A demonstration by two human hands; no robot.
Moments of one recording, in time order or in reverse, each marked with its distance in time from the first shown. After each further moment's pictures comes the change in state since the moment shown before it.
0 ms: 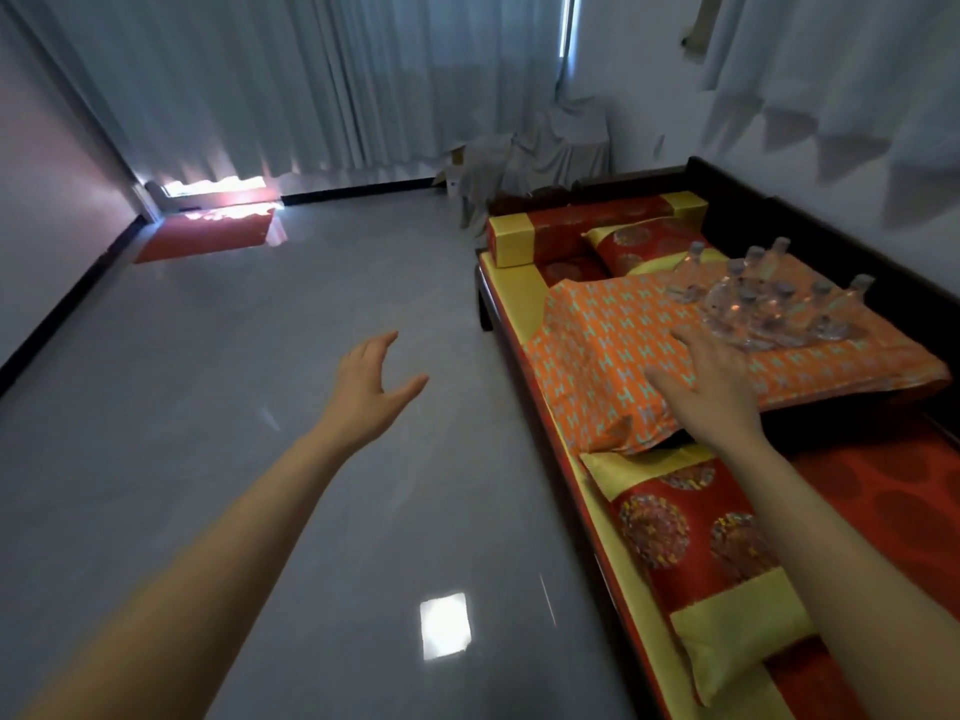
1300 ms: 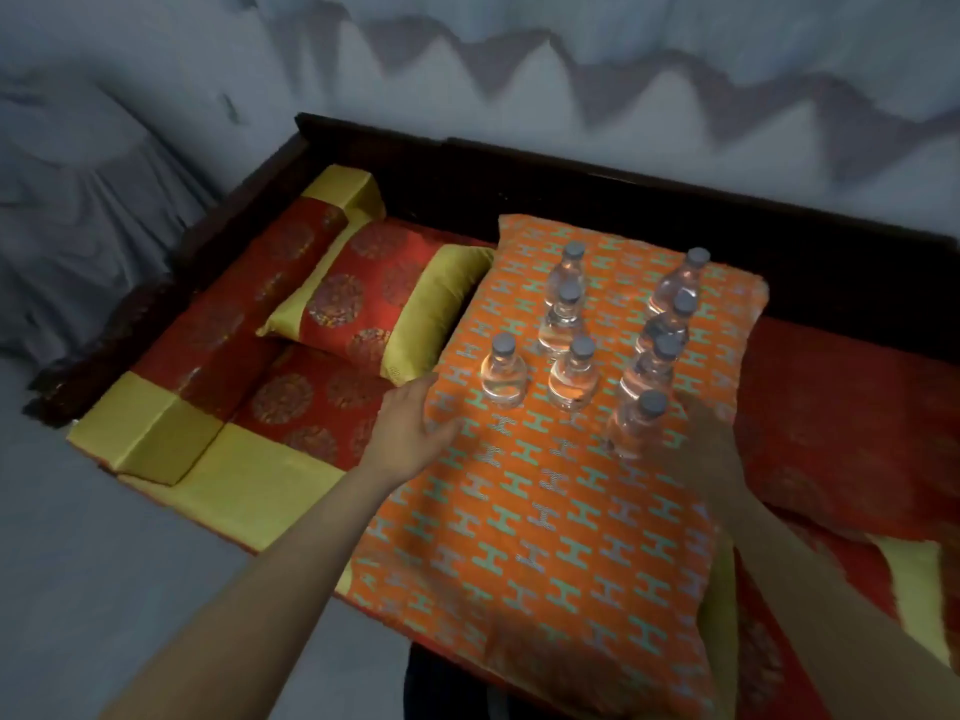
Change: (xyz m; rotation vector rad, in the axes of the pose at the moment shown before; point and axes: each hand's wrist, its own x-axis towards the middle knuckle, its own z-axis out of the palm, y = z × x) left_hand 0.631 0.202 0.455 -0.065 -0.817 0.747; right_hand 0.370 0.280 0.136 0.134 0.296 0.982
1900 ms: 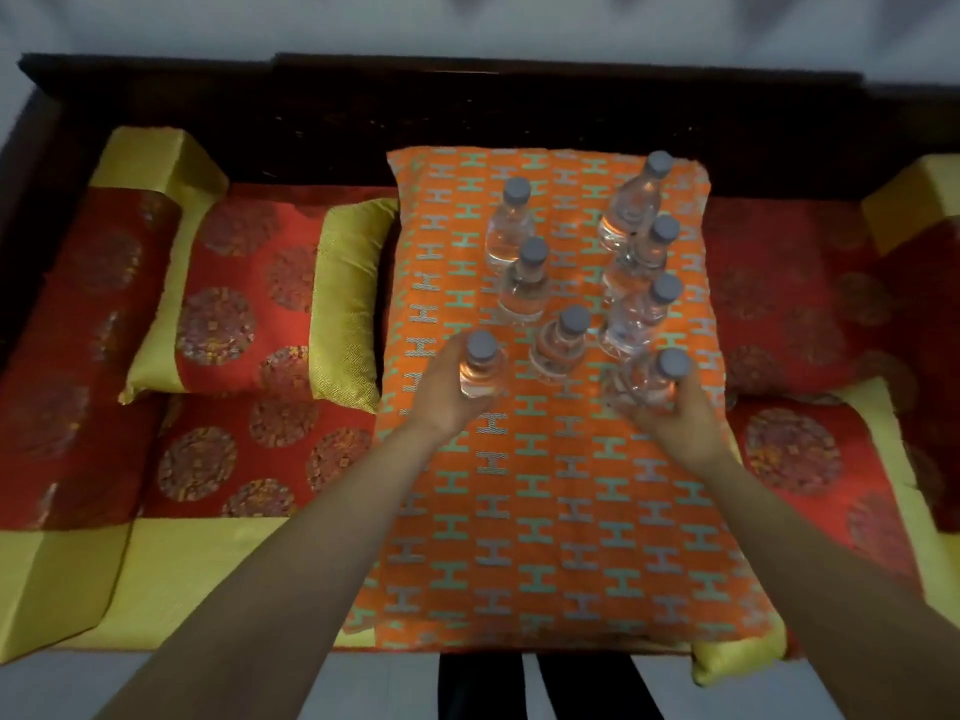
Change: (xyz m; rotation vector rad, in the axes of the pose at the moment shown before) left_hand 0.143 -0.013 0.072 -0.274 -0.370 0.111; right_hand 0.011 0.000 0.071 0.238 0.216 0.323
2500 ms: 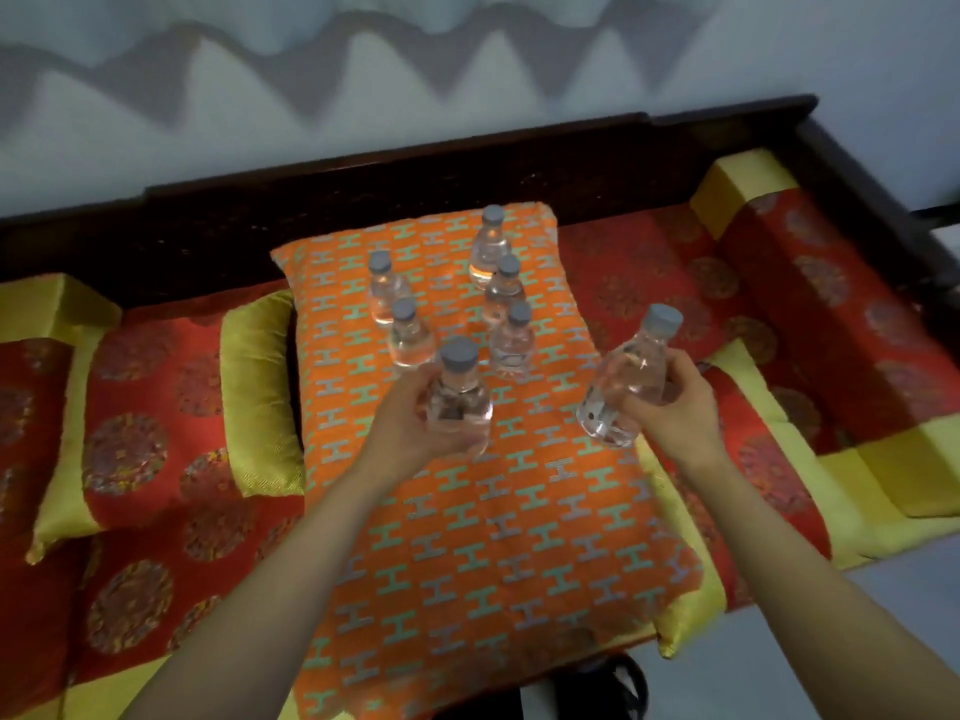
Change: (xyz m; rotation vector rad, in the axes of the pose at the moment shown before) left_hand -0.033 0.097 0.003 -0.092 -0.156 0.271; right_hand -0.061 -0.020 -0.093 0.315 0.369 0.017
